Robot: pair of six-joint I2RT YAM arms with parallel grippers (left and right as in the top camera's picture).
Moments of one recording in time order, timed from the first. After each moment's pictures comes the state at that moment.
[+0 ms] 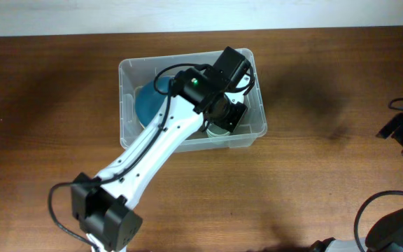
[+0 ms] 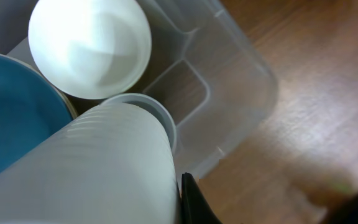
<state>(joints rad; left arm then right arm) -0.69 1.94 1.94 -1.17 0.09 -0.09 -0.73 1.63 1.48 -1.26 -0.16 0.15</state>
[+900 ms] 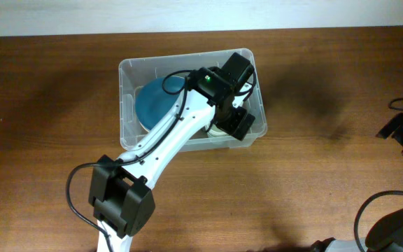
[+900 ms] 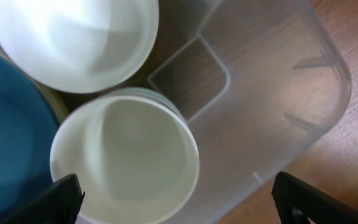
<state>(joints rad) -0.68 2.05 1.97 -1.21 0.07 -0.09 -0.73 1.63 1.48 -1.26 -0.16 0.15</state>
